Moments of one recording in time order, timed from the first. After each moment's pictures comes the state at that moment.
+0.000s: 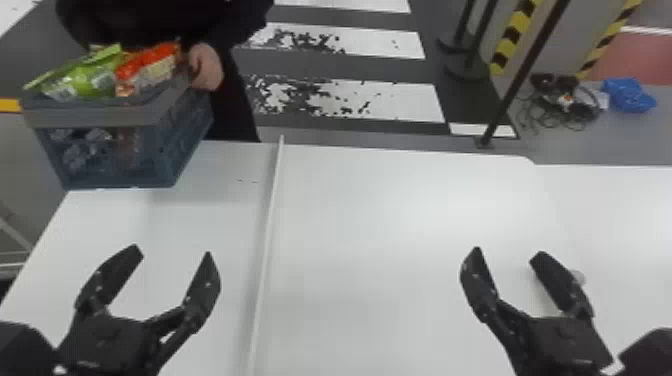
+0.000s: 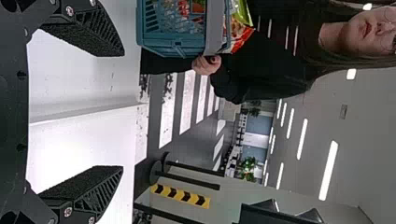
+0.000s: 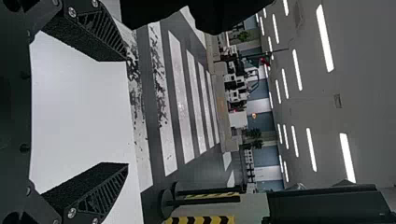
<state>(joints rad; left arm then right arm) 0.90 0.11 0.00 -2.33 0.17 0.04 -0.11 0.92 -0.11 -0.03 -2.29 -0.25 -0.06 0.01</state>
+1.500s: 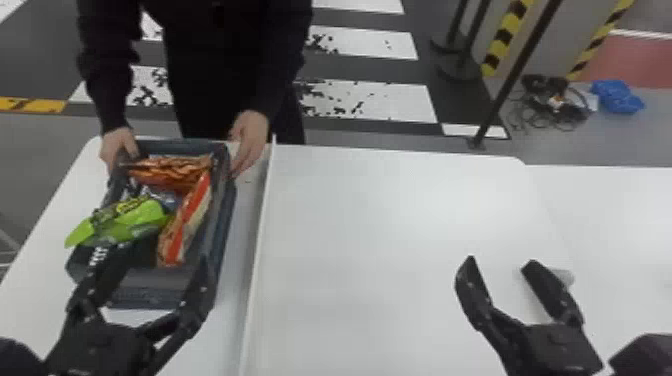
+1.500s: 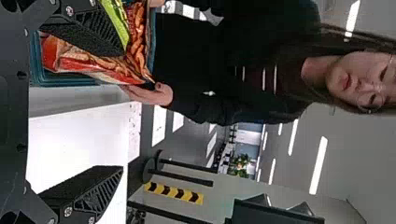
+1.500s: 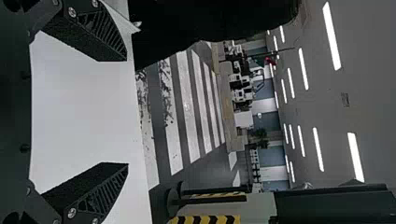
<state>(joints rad) 0.91 0.11 -0.02 -2.31 0.15 -0.02 -0.12 0.92 -0.12 -0.05 -2.26 -0.28 -0.07 0.03</state>
